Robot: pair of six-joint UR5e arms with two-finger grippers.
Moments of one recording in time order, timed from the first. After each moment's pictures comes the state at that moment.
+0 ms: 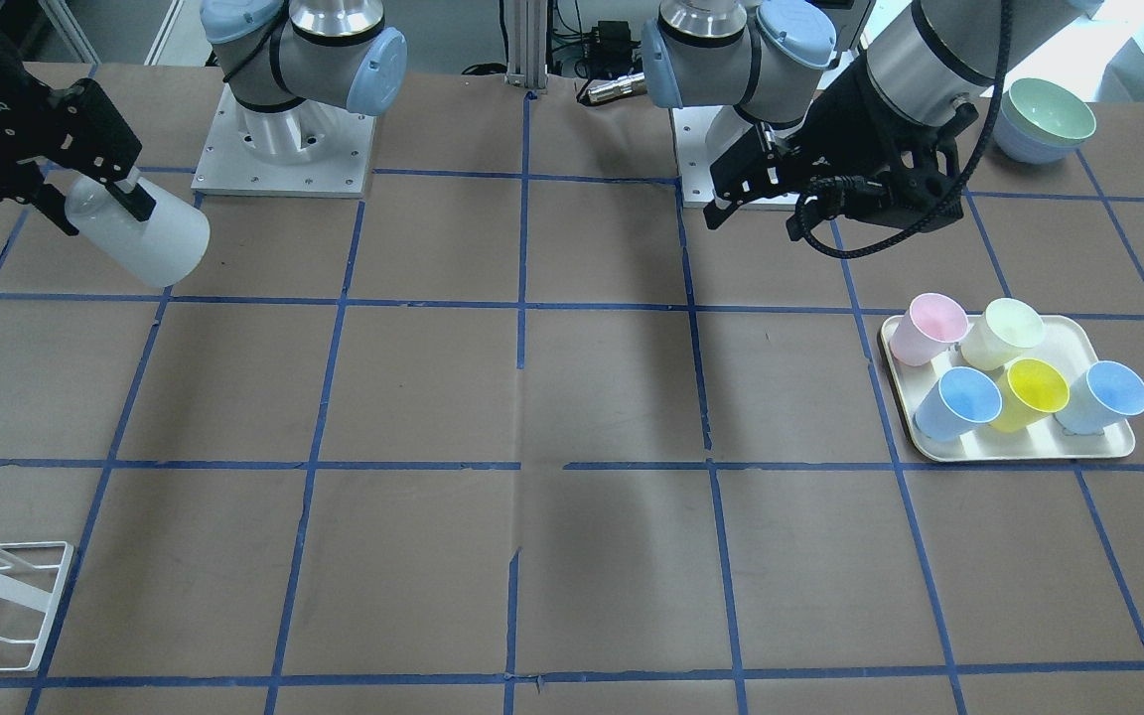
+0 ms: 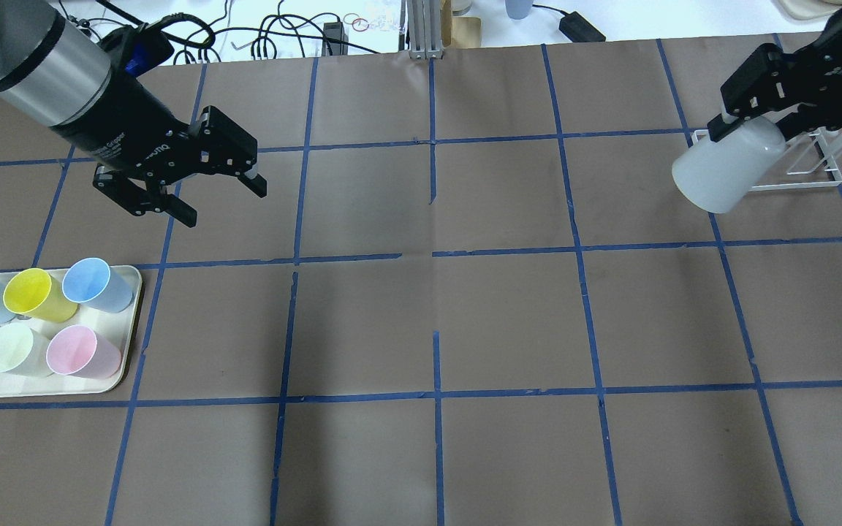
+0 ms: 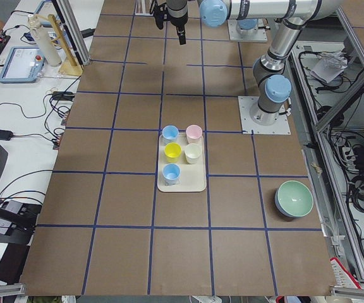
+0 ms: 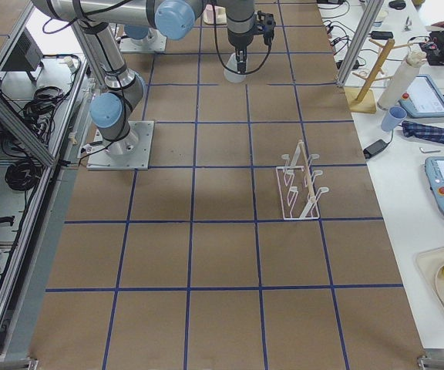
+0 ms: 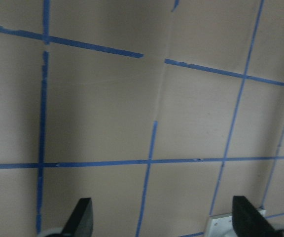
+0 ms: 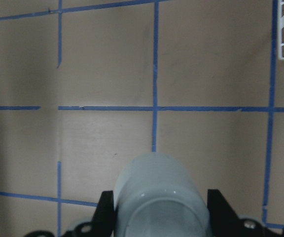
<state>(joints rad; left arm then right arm) -1.45 -1.51 -1.64 -1.63 1.29 -0.02 1.23 -1.67 1.57 -1.50 -1.32 -0.36</state>
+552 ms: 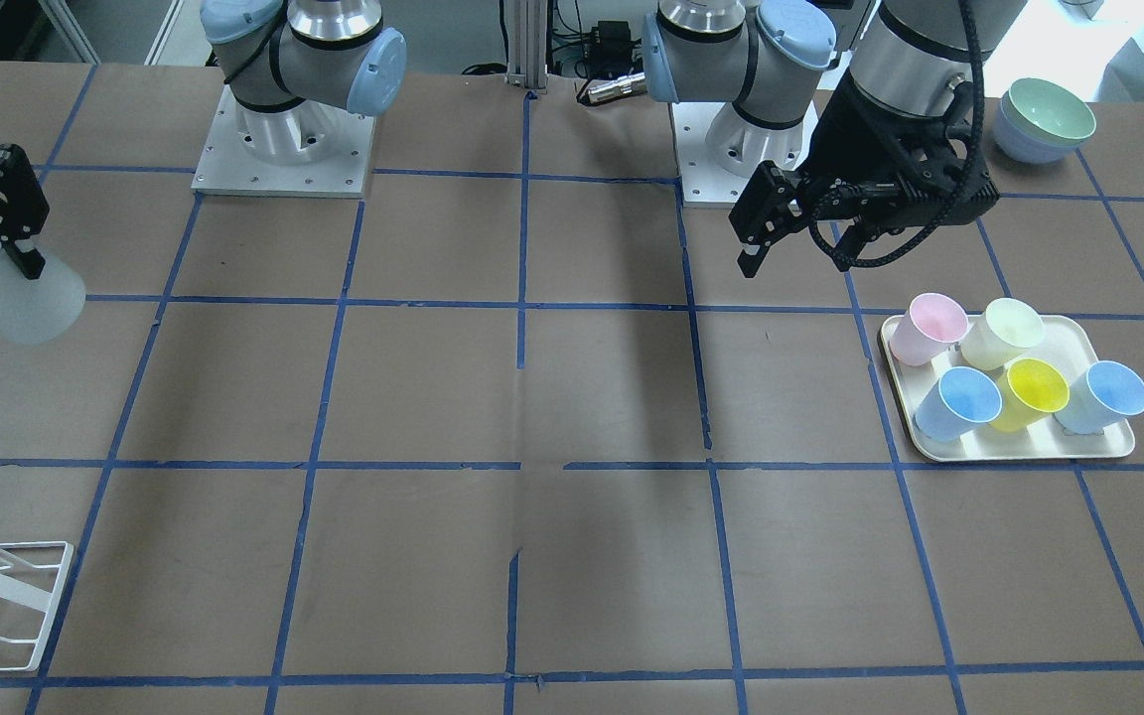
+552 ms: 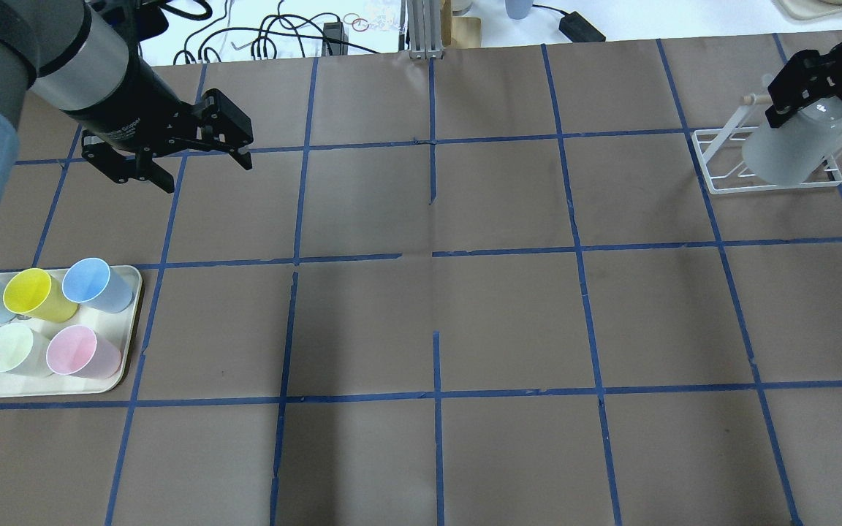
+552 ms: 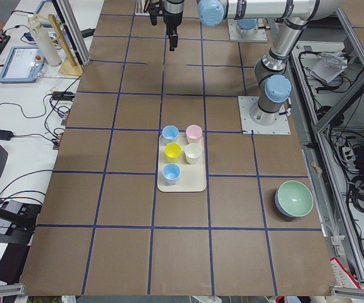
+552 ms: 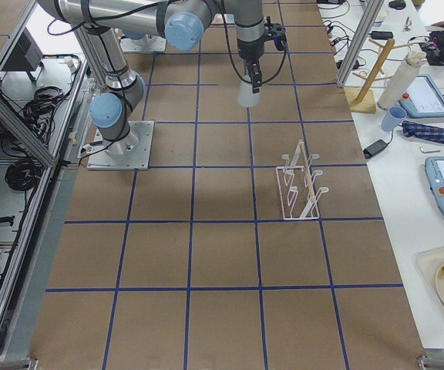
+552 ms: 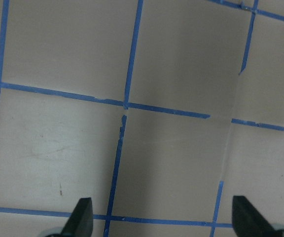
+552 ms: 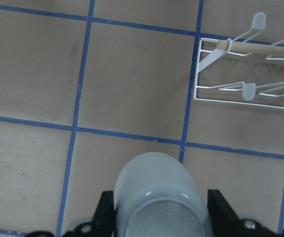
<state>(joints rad) -1.53 -1.51 -1.65 -1.43 1.48 -0.17 1.23 -1.59 1.58 -1.73 -1.52 -0.49</state>
